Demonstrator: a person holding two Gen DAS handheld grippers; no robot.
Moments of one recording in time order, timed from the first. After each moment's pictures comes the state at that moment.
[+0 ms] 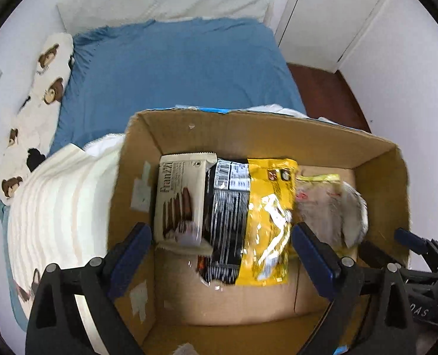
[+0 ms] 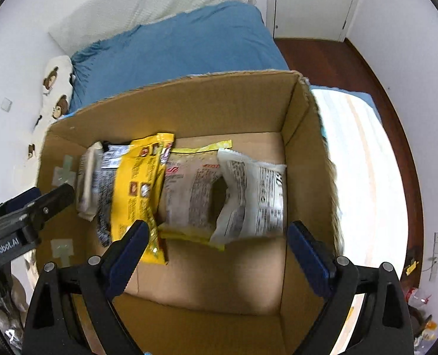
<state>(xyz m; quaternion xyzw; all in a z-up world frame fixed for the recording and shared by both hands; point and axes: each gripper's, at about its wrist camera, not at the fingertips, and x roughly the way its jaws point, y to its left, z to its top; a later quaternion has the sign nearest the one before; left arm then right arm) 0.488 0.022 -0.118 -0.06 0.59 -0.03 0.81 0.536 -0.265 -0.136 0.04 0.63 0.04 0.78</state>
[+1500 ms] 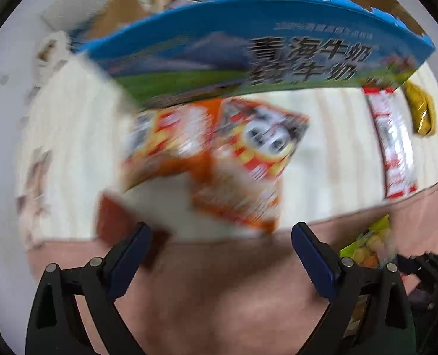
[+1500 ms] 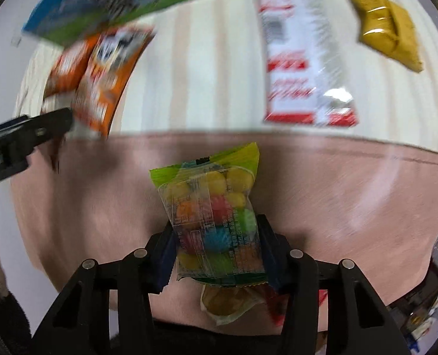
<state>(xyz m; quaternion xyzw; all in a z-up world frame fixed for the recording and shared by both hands) 0.269 -0.006 -0.219 0.06 0.66 -0.05 0.75 0.218 -0.257 -0.237 0.06 0.72 0.07 0.69</state>
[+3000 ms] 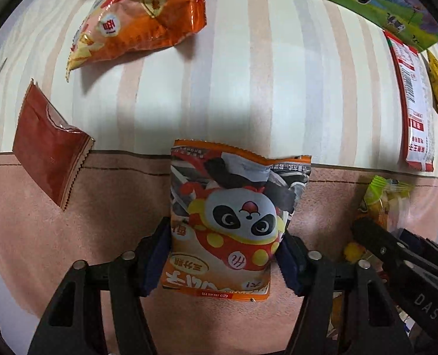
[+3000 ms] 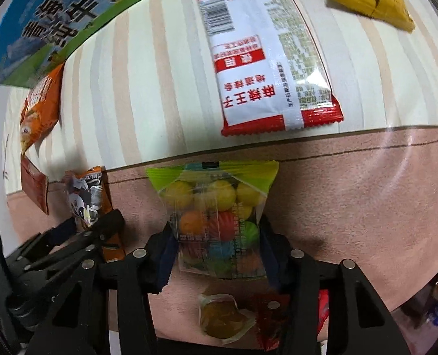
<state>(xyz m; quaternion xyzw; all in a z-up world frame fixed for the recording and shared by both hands) 0.212 -0.041 -0.295 -0.02 0.71 -0.01 0.70 0.226 -0.255 -0.278 0.12 0.72 0.02 0.68</state>
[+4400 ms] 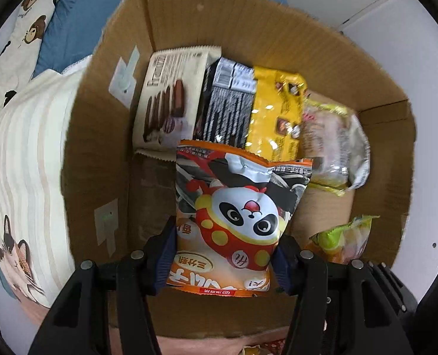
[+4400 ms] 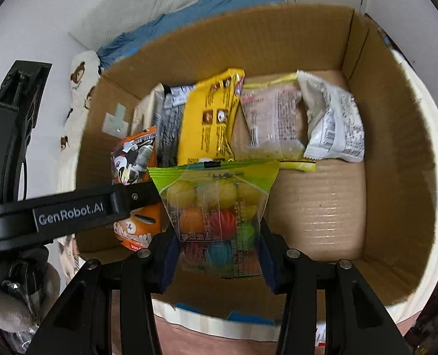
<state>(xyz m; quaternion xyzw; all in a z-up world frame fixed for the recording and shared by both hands) 0.458 0.015 -0.176 -0.12 0.71 -0.05 0.69 0.464 -0.198 -0.161 0.12 0.65 0.10 0.74</state>
